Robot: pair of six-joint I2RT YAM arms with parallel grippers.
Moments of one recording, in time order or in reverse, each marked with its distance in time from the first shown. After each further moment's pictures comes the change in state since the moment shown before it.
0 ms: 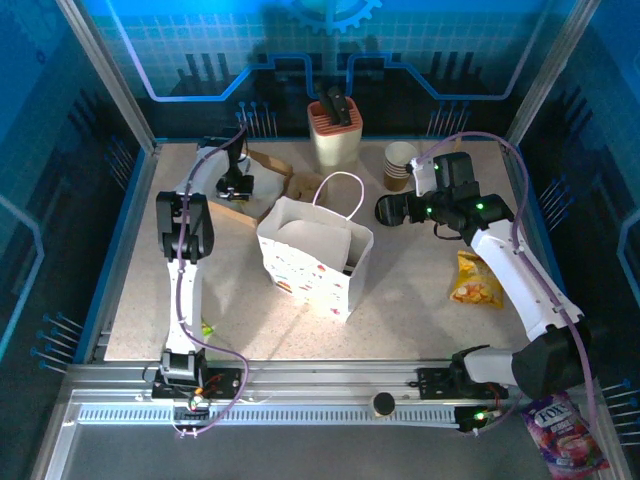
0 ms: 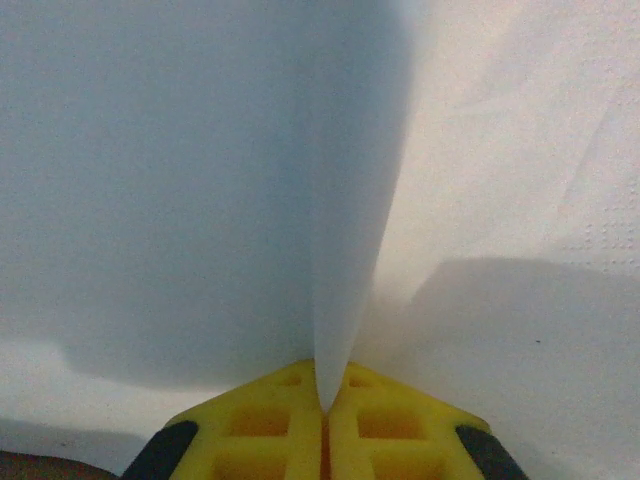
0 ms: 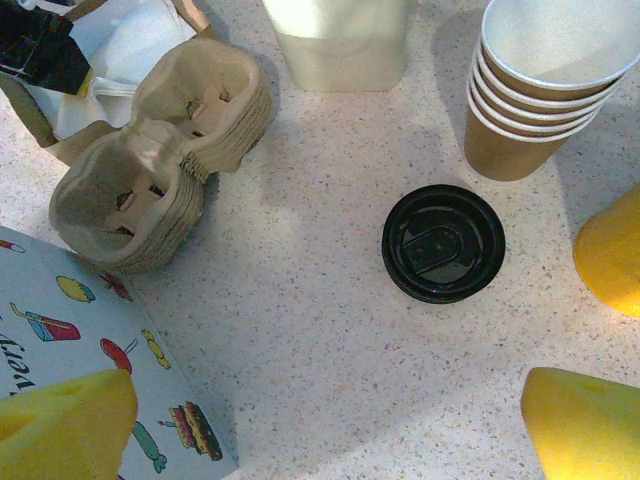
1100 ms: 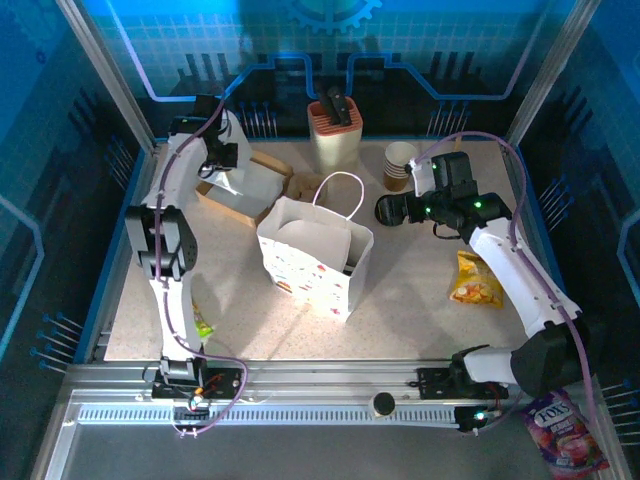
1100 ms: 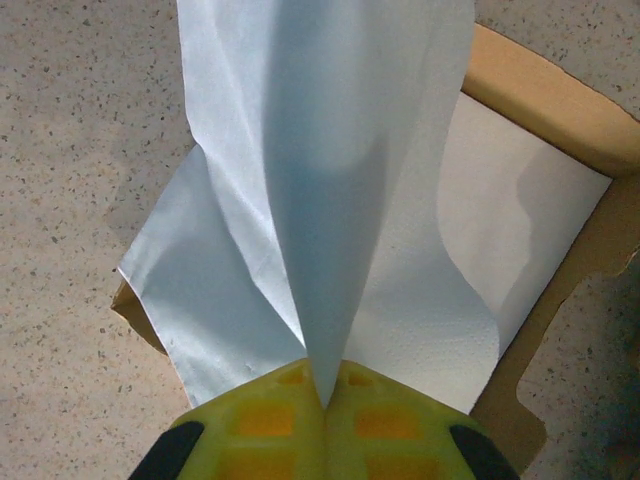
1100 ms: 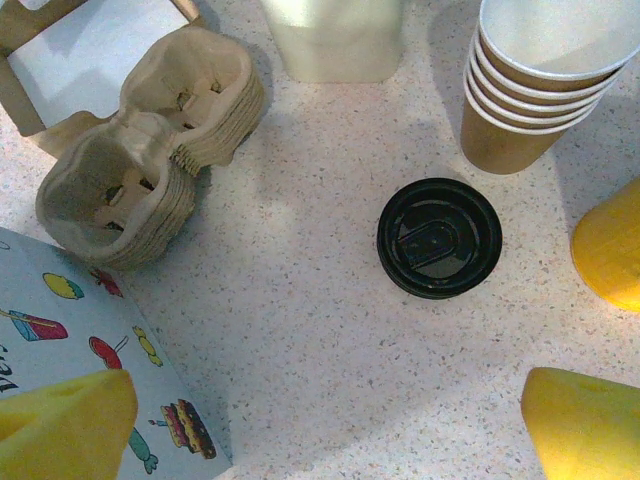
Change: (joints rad) left arm 0.016 -0.321 -0.076 0.063 -0.069 0.000; right arm 0.002 0.018 0.005 -0.006 0.011 -0.004
